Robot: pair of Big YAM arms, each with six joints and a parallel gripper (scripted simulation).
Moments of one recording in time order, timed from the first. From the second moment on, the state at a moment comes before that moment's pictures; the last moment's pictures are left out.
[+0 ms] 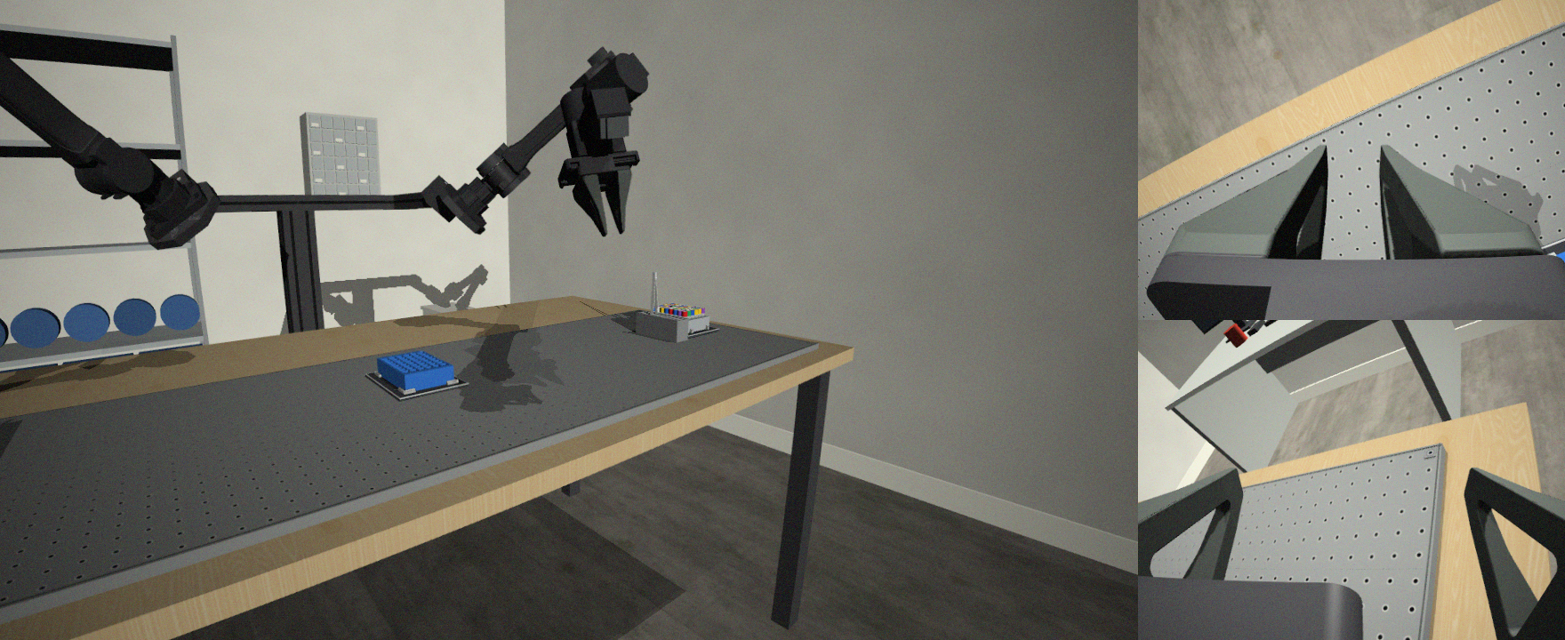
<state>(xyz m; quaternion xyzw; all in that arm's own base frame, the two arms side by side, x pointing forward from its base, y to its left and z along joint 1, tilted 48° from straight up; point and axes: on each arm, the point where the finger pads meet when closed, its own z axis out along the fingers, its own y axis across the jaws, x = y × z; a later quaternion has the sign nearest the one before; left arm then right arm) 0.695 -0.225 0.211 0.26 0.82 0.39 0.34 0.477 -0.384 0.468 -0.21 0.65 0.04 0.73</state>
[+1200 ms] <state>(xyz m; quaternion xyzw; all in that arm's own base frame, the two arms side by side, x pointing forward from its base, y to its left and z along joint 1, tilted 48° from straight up) 0.612 -0.128 0.240 0.19 0.85 0.37 0.32 0.477 -0.384 0.468 -0.21 0.65 0.04 0.73</state>
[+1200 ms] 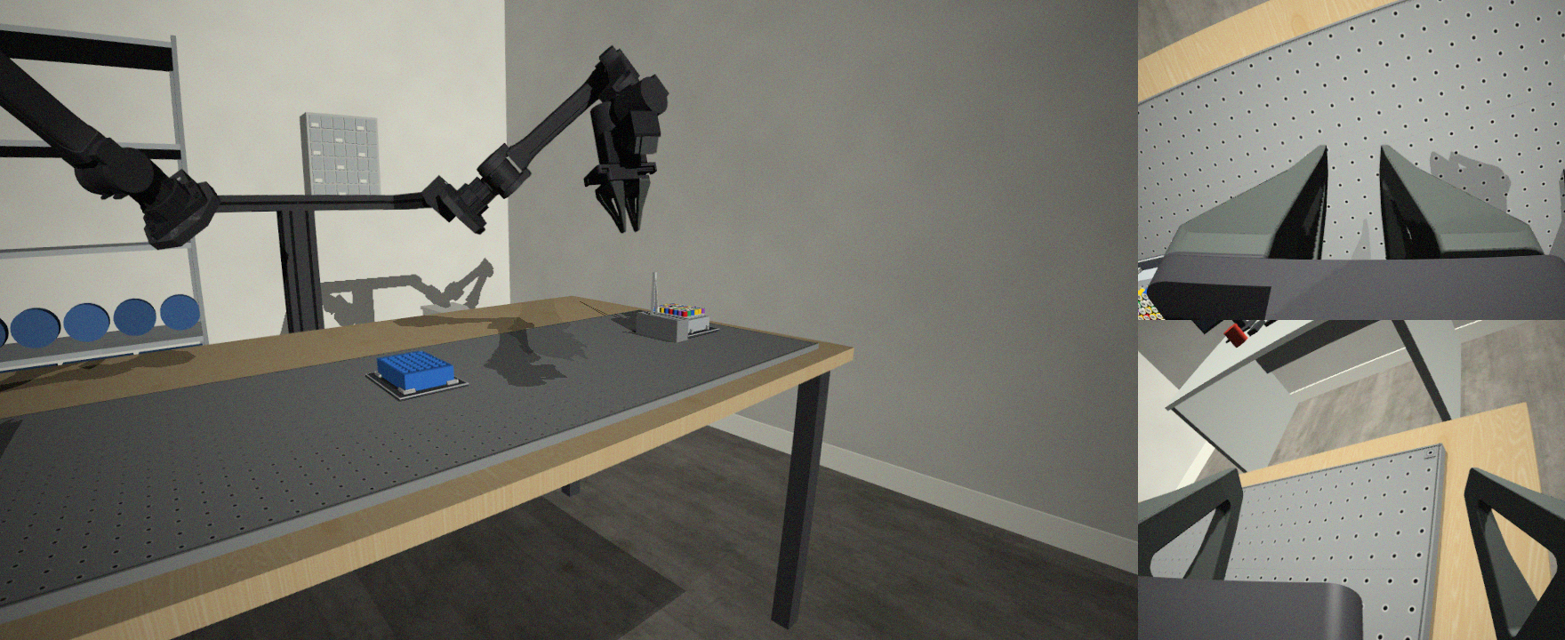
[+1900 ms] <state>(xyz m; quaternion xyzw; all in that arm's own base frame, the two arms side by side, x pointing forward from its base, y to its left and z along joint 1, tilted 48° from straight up) 0.556 -0.079 0.241 0.15 0.87 0.36 0.31 0.477 -0.384 0.468 -0.21 0.65 0.04 0.73</state>
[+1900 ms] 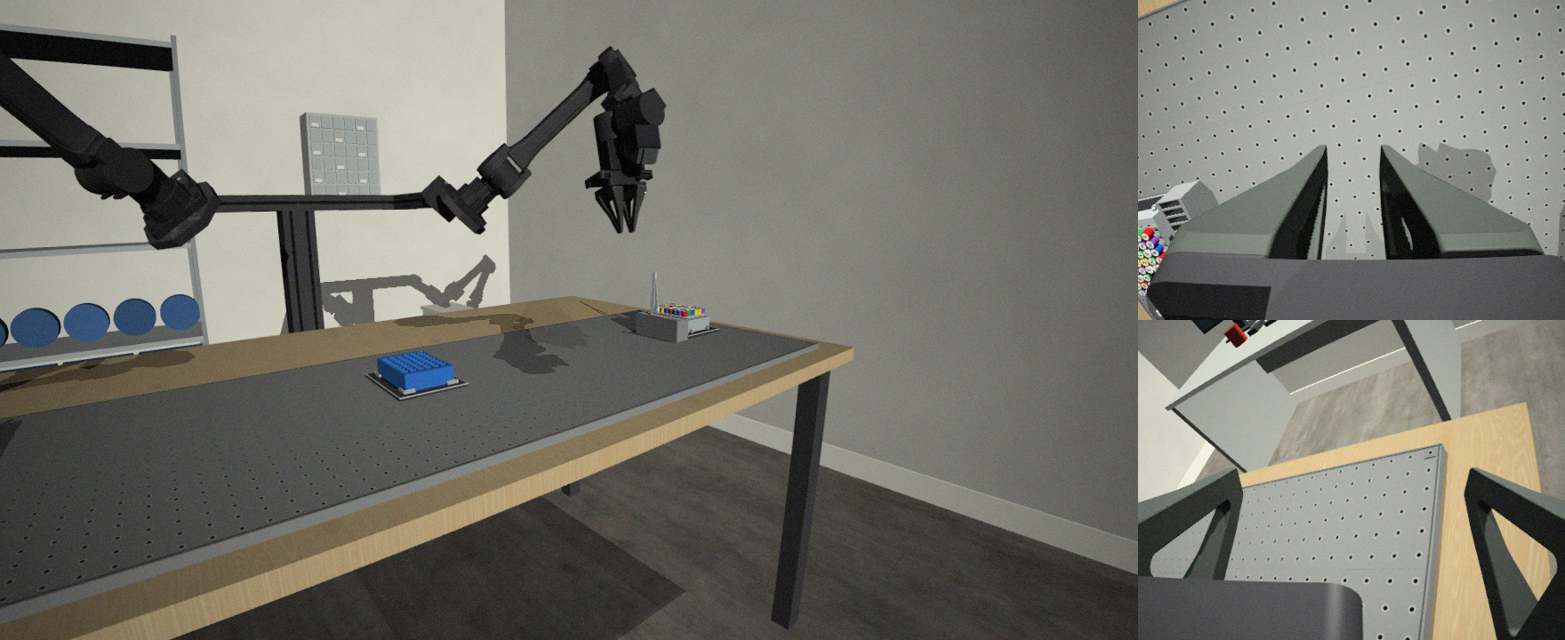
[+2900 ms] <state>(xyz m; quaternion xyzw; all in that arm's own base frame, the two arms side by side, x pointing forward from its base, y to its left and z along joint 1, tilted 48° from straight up) 0.470 -0.021 0.224 0.09 0.89 0.34 0.28 0.477 -0.384 0.468 -0.21 0.65 0.04 0.73</state>
